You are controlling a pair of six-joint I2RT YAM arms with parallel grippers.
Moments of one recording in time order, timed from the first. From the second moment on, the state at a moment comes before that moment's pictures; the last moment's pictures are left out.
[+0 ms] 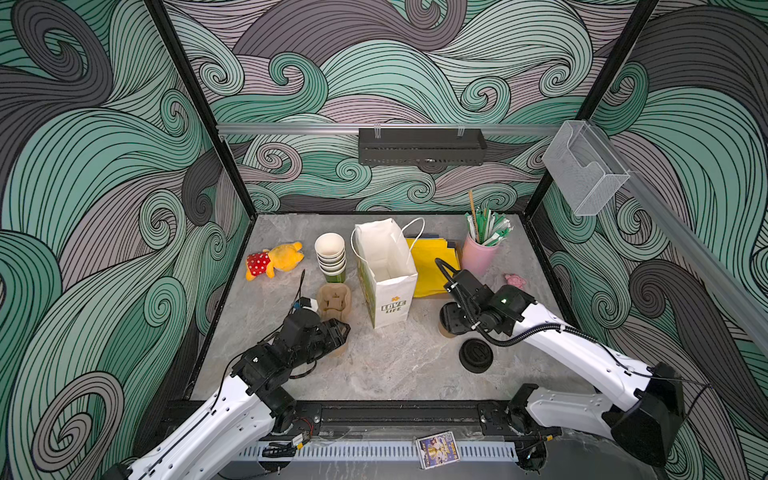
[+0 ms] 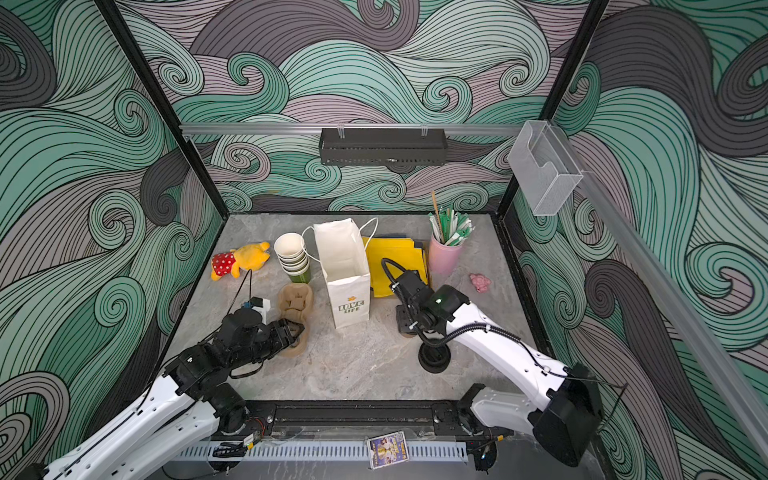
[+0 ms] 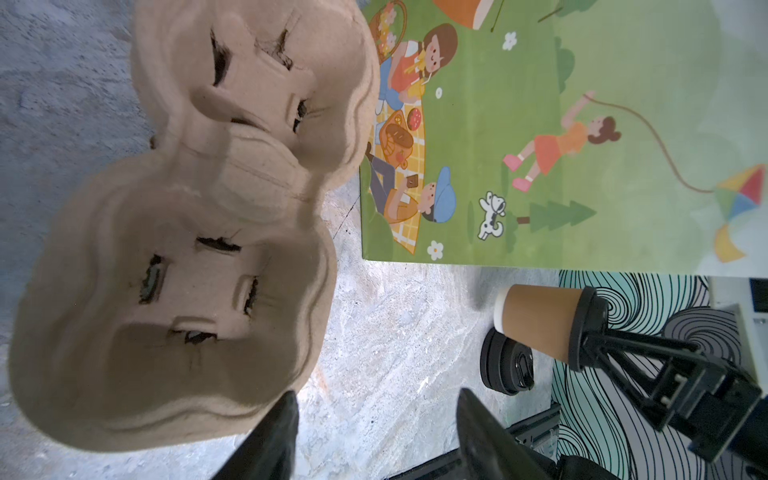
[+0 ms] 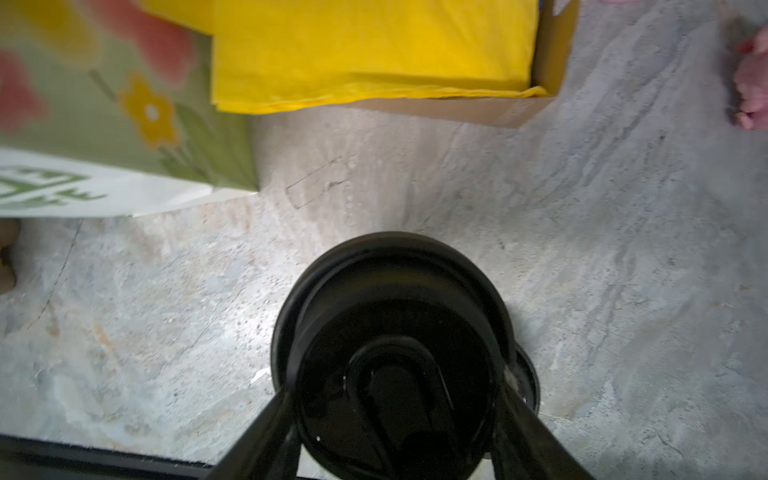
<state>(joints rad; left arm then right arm) -0.63 0.59 0.51 -0.65 0.04 -1.06 0.68 1.20 1.01 -1.03 0.20 0.51</state>
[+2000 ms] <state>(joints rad) -0.59 0.59 0.50 -0.64 0.06 -1.06 0.13 1.43 1.11 -0.94 0.10 0.21</state>
